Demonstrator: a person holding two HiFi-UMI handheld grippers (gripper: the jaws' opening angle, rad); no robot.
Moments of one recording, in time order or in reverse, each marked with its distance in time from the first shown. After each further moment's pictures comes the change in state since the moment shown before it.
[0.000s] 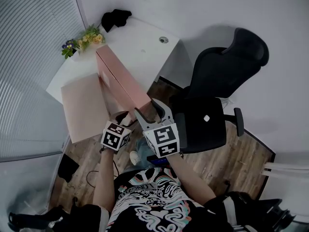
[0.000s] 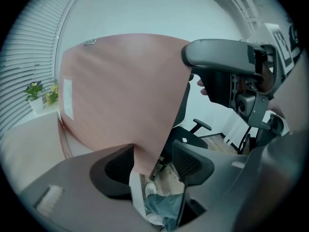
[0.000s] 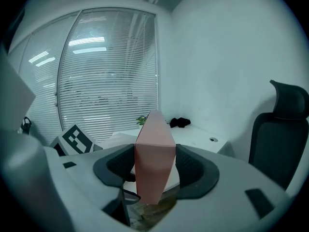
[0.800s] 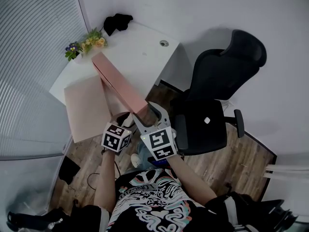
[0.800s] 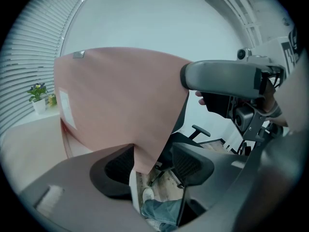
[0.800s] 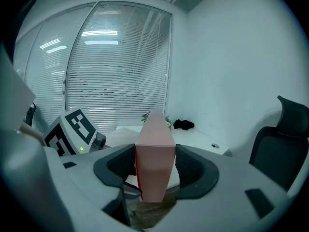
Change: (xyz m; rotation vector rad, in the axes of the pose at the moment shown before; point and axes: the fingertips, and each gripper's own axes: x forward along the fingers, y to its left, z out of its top) left arm -0.015 -0.007 0.012 -0.026 -0.069 -0.003; right arm -0.005 0.024 -0.003 -0.133 0.023 0.024
